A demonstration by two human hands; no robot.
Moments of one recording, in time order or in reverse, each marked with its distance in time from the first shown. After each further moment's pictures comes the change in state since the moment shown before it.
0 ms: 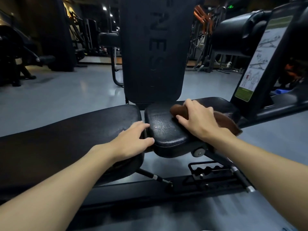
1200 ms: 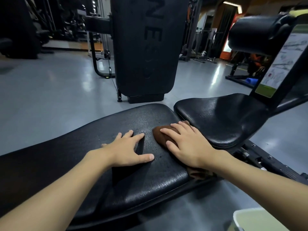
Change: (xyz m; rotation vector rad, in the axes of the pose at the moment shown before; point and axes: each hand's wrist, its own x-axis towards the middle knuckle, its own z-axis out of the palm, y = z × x) left_hand 0.001 -0.189 -0.091 0.228 -0.363 -0.035; right_hand -0.028 -0.197 0.056 -0.103 -0.394 -0.036
